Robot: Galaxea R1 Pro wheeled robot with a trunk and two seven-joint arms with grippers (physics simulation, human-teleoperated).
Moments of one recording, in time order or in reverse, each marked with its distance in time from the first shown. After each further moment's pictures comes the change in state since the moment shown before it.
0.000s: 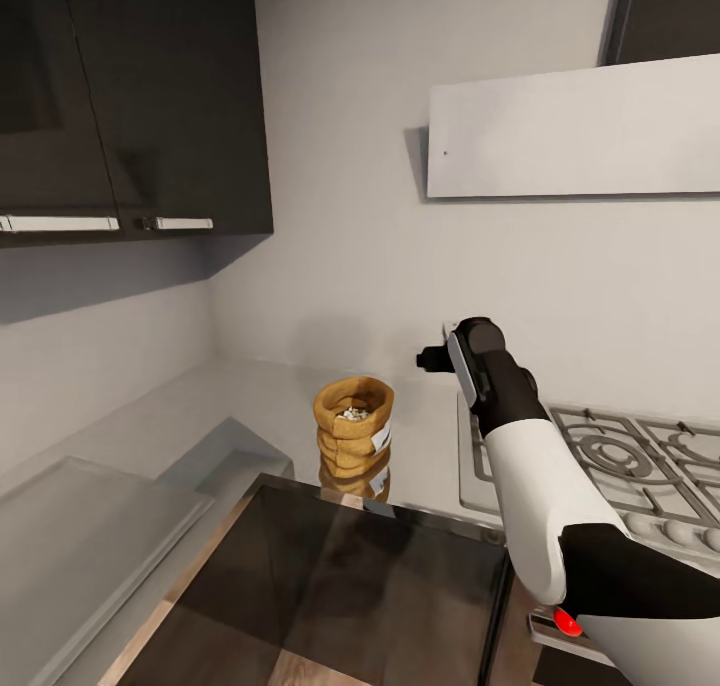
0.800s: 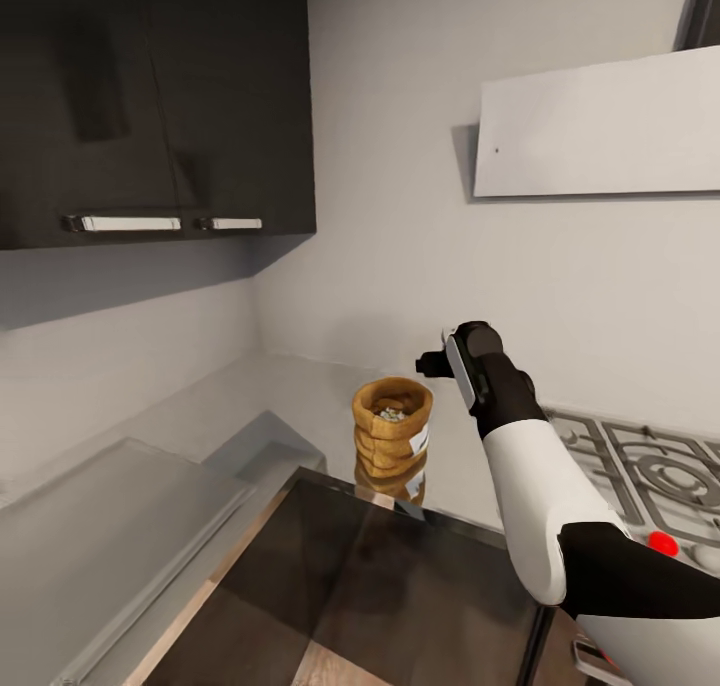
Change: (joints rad) left arm 0.000 0.001 0.000 0.000 0.000 -0.001 0.000; right arm 0.000 0.000 -0.004 0.032 -0.007 0.000 -0.002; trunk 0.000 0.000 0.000
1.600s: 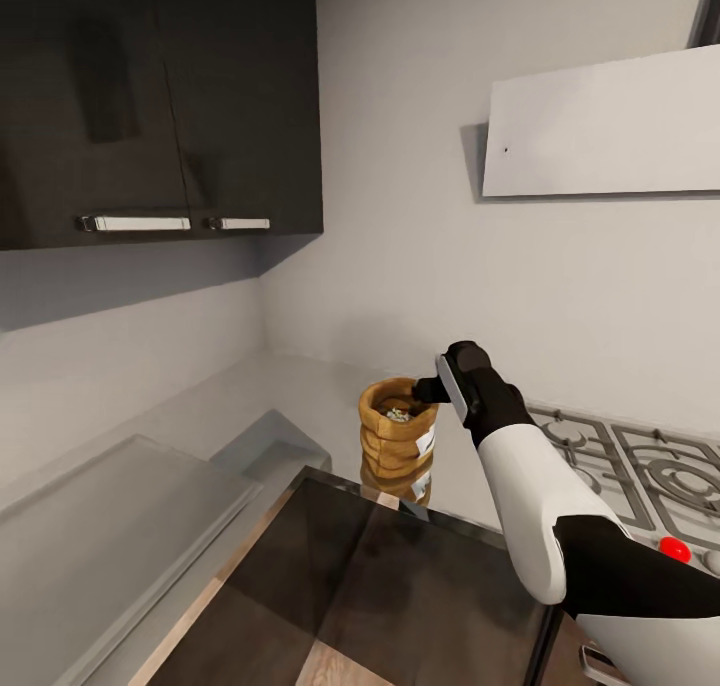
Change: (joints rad) left arm 0.000 0.000 0.000 0.000 -0.001 -0.001 0.000; right arm -0.001 0.000 -0.006 0.166 -0.006 0.000 -0.012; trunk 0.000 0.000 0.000
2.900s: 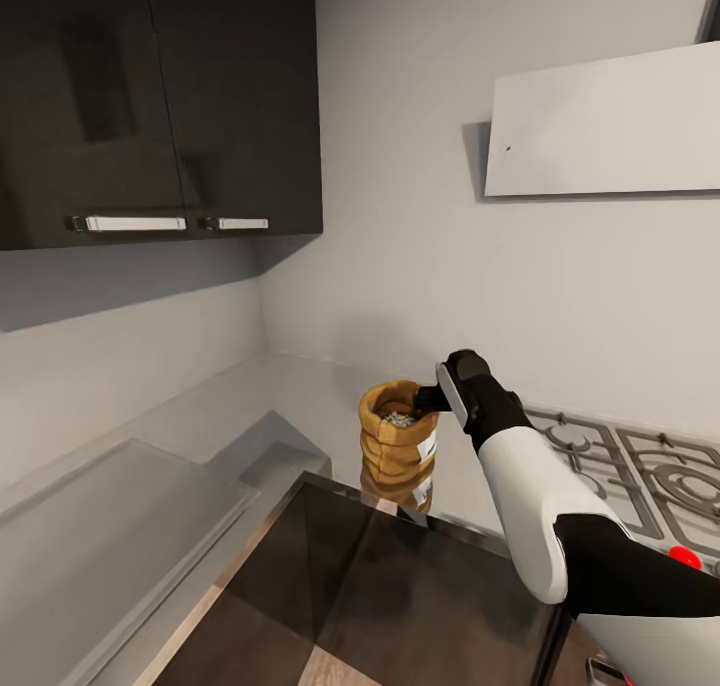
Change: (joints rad) left arm 0.000 0.000 0.000 -0.001 -0.001 0.001 -0.001; right arm 0.003 -0.006 -0.017 0.065 0.003 -0.037 -0.006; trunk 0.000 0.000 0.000
